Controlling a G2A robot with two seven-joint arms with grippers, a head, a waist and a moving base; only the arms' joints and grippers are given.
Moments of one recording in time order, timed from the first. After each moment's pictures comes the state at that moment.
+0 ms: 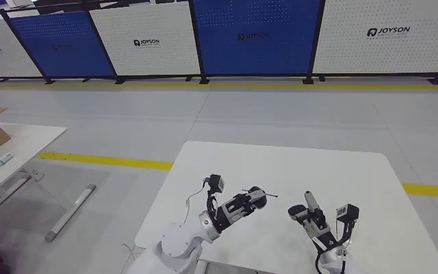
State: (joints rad) left arm 1.55 -1.17 -1.16 -1.86 -0.35 -0.19 -0.41; right arm -1.57 -1.13 1.10 -1.69 0.38 -0.34 0.12
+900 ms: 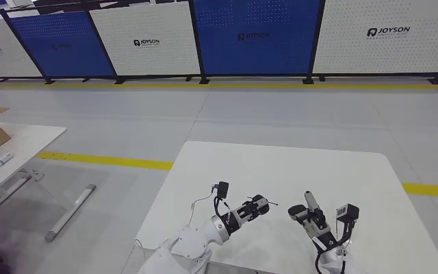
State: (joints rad) left arm 1.47 -1.19 -1.04 -1.70 -0.14 -0.15 -0.28; right arm -1.57 -1.13 1.10 -1.69 0.38 -0.34 0.12
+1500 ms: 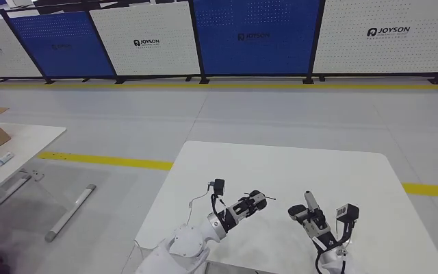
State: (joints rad) left arm 1.49 -1.18 -1.09 -1.70 -0.20 -0.24 -0.30; right arm -1.57 -1.13 1.10 -1.69 0.38 -0.34 0.12
